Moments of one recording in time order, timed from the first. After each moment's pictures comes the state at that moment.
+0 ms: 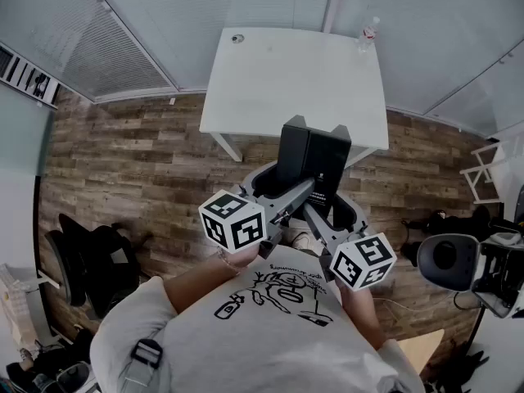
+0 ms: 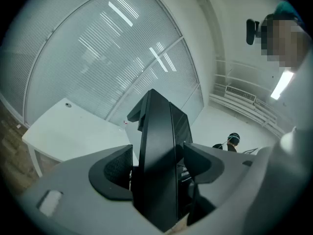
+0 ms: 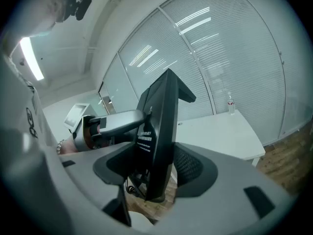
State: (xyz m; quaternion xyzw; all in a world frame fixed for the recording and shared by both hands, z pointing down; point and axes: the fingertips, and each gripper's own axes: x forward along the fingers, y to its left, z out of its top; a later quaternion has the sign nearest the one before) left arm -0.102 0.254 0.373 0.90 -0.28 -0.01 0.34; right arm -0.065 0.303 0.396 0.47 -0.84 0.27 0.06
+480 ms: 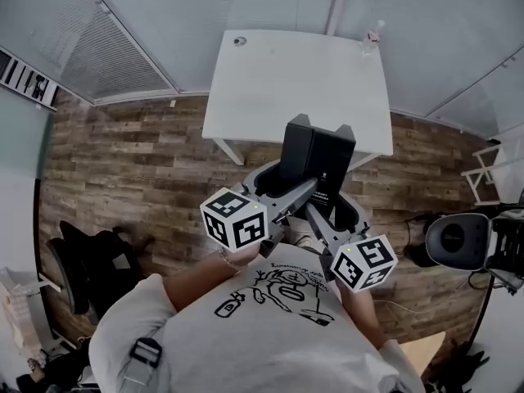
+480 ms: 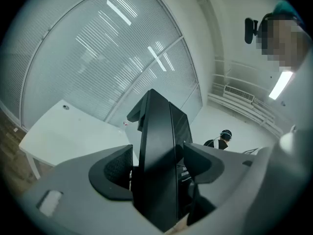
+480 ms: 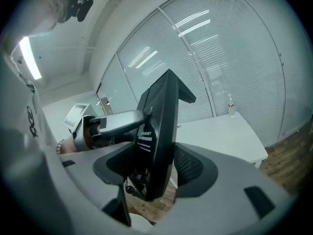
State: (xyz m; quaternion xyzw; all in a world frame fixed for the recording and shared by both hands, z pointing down) left arm -0.111 0.223 0.375 0.90 -0.26 -0.01 0.34; right arm -0.075 0.273 0.397 0.48 -0.84 0.26 0.05
